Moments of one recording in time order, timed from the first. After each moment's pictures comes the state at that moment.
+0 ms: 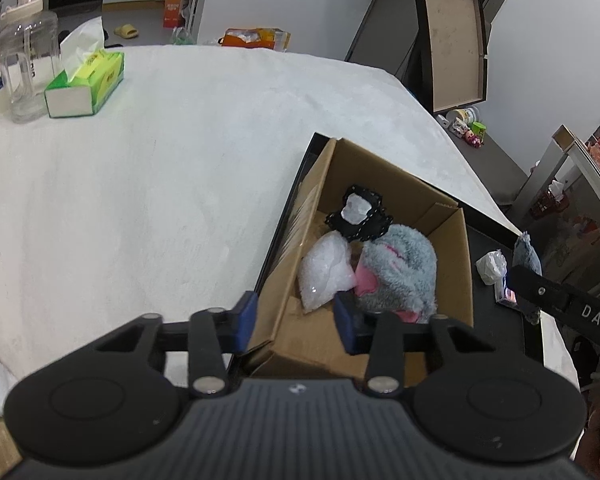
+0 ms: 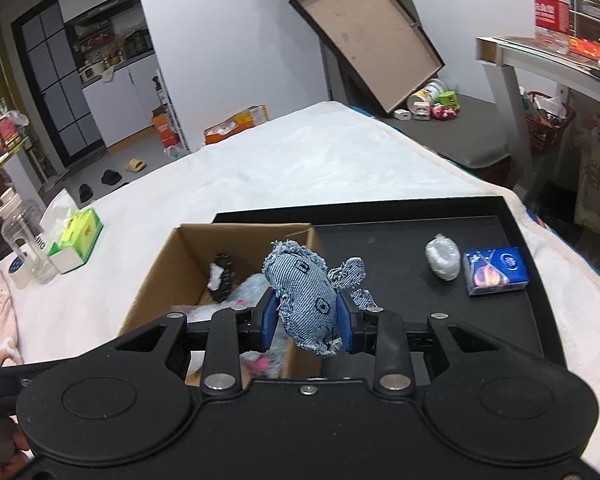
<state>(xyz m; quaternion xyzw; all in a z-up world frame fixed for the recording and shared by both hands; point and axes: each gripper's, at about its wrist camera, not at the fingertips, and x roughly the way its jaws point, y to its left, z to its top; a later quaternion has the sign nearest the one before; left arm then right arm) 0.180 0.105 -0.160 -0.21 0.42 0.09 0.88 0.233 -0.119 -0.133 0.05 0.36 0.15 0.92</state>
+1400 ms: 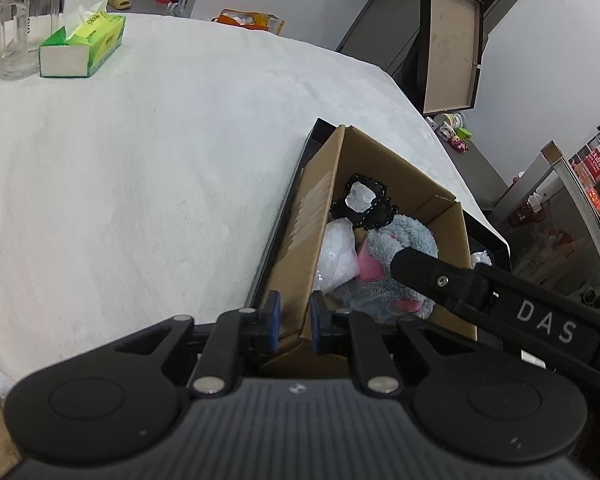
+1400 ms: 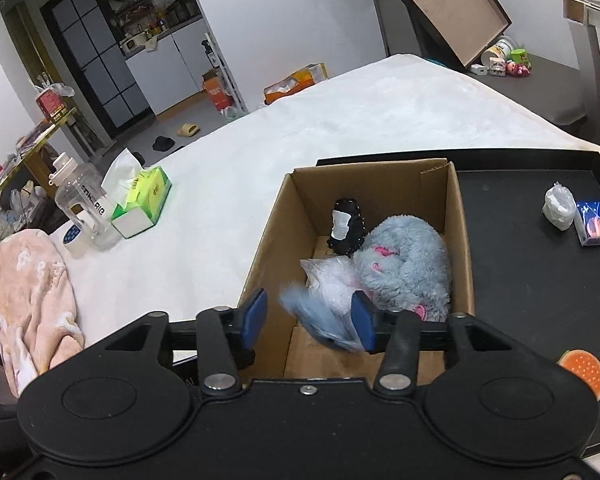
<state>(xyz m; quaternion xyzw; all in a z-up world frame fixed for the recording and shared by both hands) 0.170 0.131 -0.180 -0.26 0.42 0.06 0.87 0.216 -0.039 -0.145 0.08 0.41 0.22 0.88</state>
